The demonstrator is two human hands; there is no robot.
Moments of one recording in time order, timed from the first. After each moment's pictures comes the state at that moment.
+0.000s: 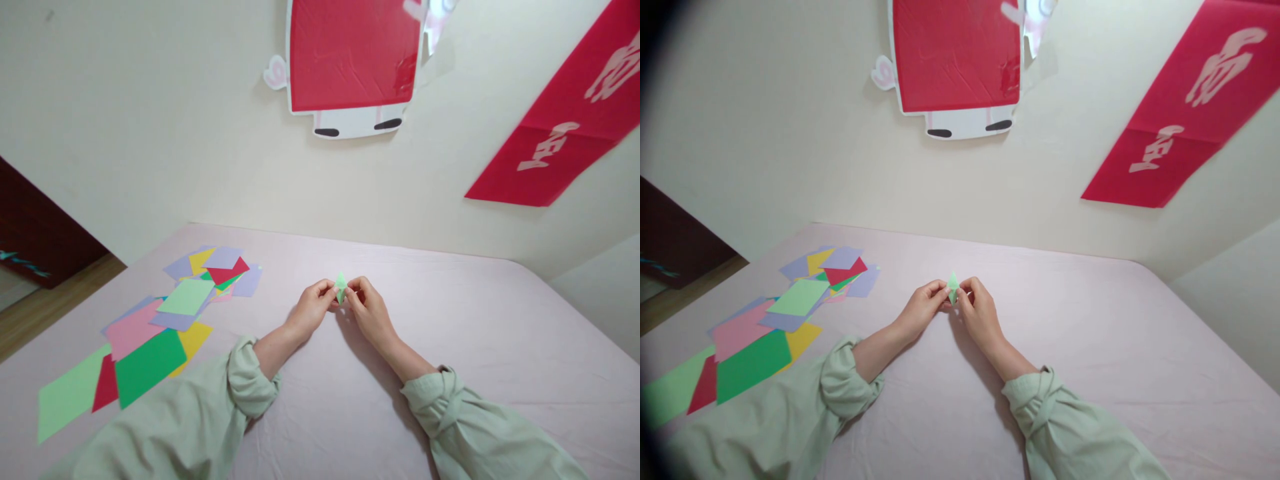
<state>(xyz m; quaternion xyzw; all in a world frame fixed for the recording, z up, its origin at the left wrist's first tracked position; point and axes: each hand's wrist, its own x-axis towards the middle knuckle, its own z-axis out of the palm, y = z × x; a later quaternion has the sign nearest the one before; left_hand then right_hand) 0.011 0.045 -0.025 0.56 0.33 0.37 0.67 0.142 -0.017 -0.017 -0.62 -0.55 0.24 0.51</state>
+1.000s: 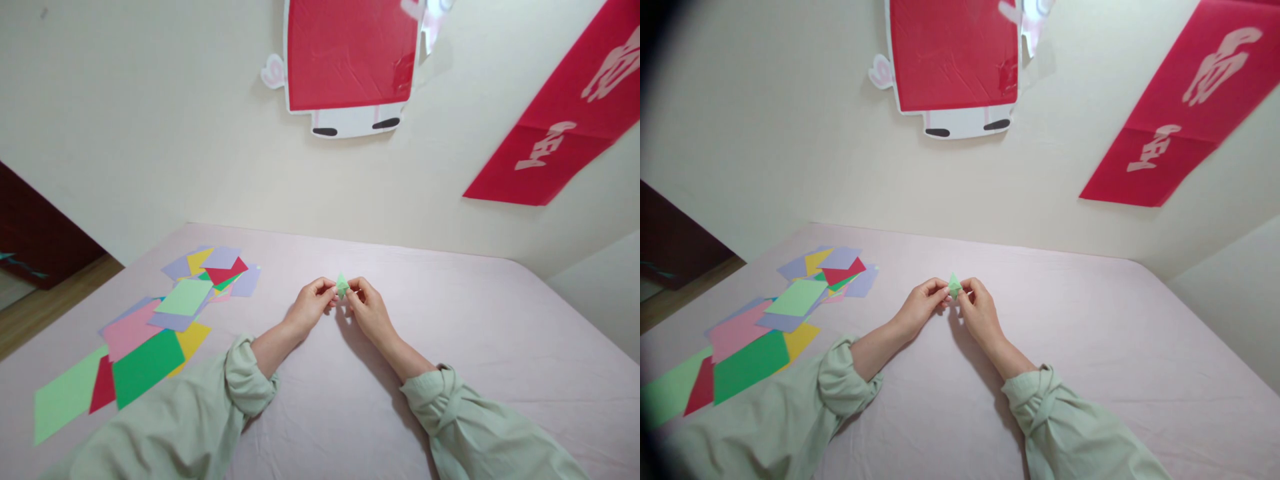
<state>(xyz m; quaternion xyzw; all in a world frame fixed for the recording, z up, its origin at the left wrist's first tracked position) 0.009 0.046 -0.023 0.56 0.35 0.36 0.66 0.144 -0.015 -0.020 -0.61 -0.52 0.27 0.53</state>
